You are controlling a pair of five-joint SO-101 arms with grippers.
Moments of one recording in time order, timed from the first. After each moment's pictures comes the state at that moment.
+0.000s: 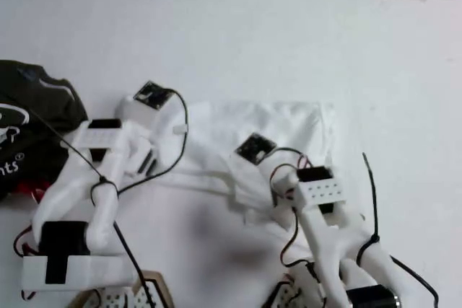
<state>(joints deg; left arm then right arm) -8.8 -6.0 43.9 53.1 -25.6 -12.6 -28.3 66.5 58.1 38.8</state>
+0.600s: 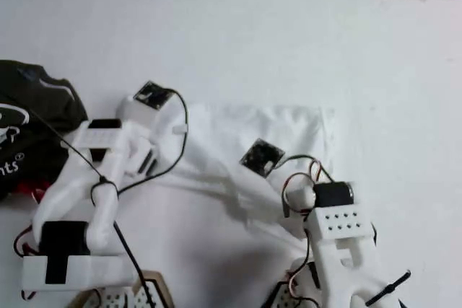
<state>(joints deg) -8.8 -6.0 43.9 53.1 -25.5 -11.0 -50.7 67.5 74.3 48.7</state>
